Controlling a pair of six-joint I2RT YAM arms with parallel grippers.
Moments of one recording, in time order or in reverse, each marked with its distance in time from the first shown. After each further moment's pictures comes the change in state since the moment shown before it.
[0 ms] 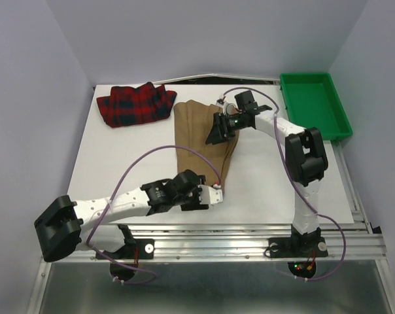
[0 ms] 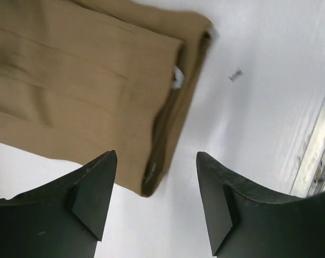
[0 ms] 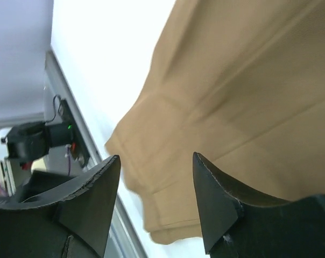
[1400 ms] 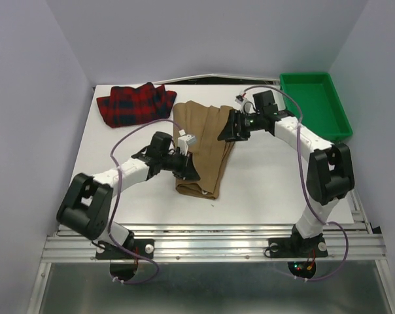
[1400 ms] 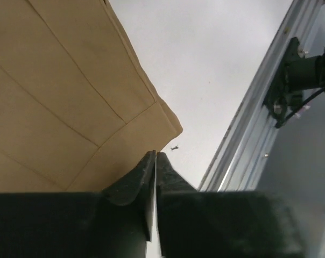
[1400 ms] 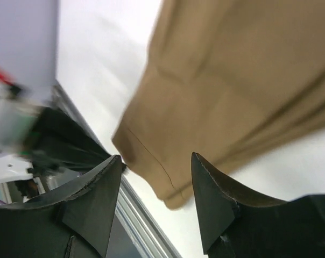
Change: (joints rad) left arm 0.534 0.212 0.072 0.179 0.782 -0.734; right arm -0.041 -0.379 -0.324 0.042 0.149 0.140
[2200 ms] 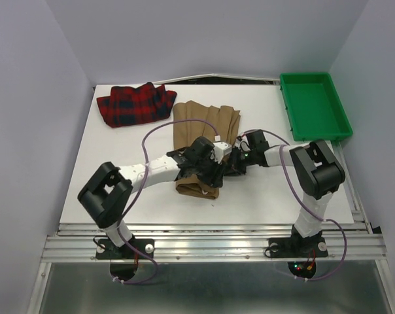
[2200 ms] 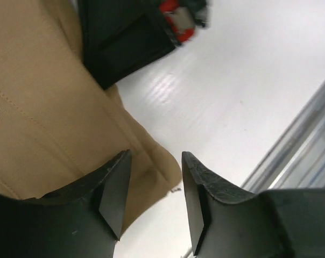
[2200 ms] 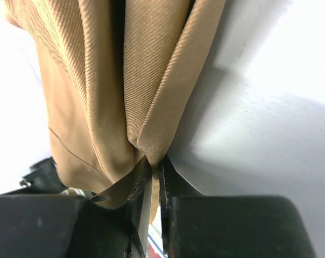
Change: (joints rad) left arm -0.360 0.288 0.263 -0.129 -0.448 -0.044; right arm 0.060 0.123 -0.462 0.517 0.008 0.392
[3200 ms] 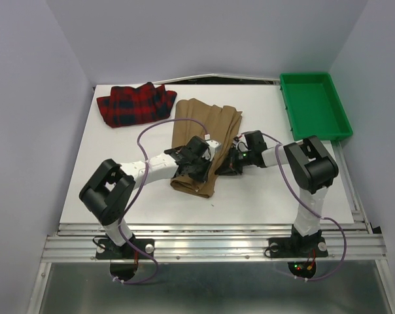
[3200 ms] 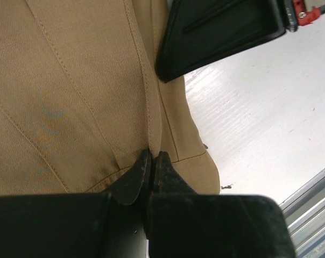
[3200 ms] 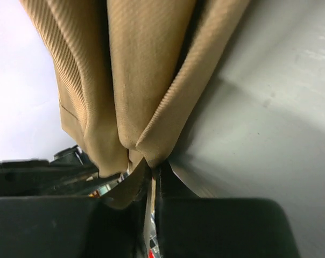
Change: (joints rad) left arm 0.063 -0.015 -0.027 -0.061 -0.131 0.003; right arm -0.001 0.085 0.023 0.093 -0.065 0.057
